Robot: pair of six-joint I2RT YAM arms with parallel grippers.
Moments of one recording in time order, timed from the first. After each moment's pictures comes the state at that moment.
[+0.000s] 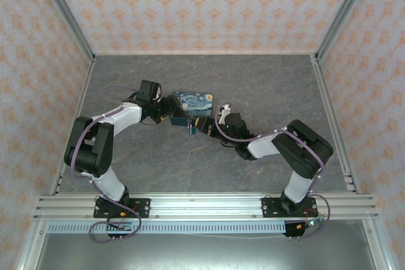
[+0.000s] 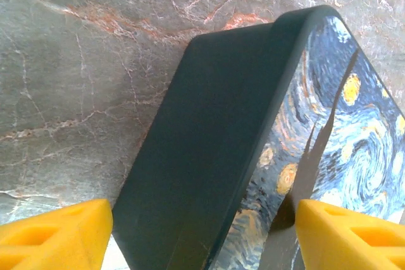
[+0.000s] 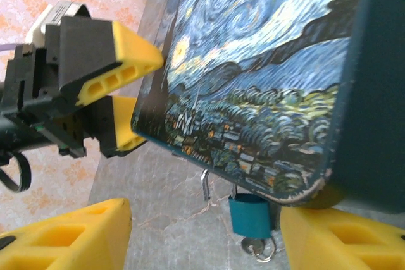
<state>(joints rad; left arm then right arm) -0.20 1.69 0.99 -0.26 0.30 -0.85 0.70 1.74 0.60 0.79 -0.22 0.94</state>
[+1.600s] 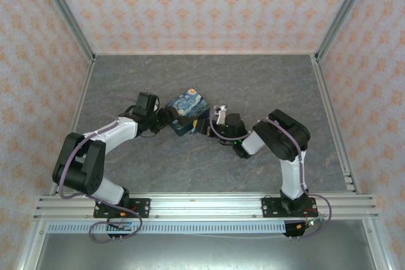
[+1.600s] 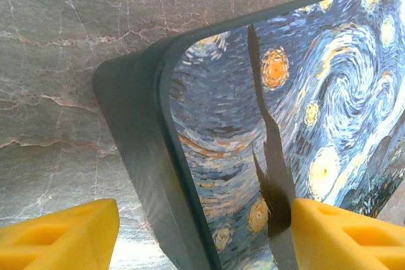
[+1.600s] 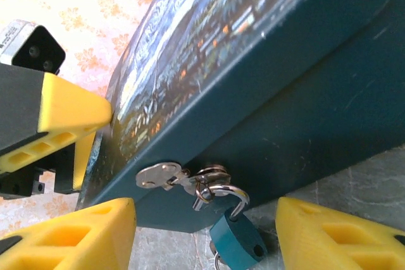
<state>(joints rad) -0.24 1.50 0.78 -0.19 0.26 -0.86 0.66 2.01 0.64 1.09 -0.38 0.87</state>
